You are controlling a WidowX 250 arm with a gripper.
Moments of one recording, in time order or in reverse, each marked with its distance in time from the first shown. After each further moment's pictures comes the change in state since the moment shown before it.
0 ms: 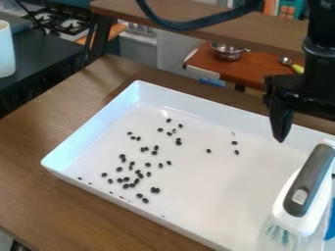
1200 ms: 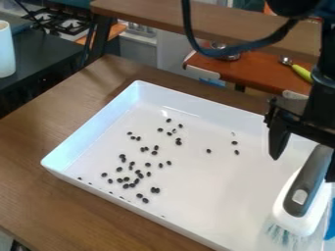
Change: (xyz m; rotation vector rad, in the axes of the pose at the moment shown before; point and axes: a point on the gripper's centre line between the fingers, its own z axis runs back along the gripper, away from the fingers) arm -0.002 0.004 -0.039 0.109 0.116 -0.026
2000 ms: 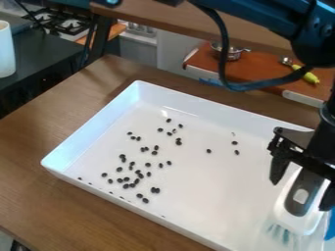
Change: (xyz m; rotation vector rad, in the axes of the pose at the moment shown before) arm 0.000 -0.008 -0.040 0.090 0.044 0.003
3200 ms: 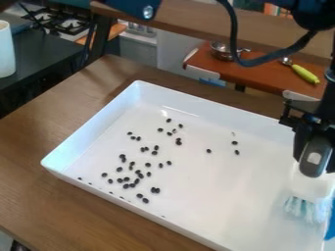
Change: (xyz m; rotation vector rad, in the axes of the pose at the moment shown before) arm 0.034 0.002 0.022 -0.113 0.024 0.044
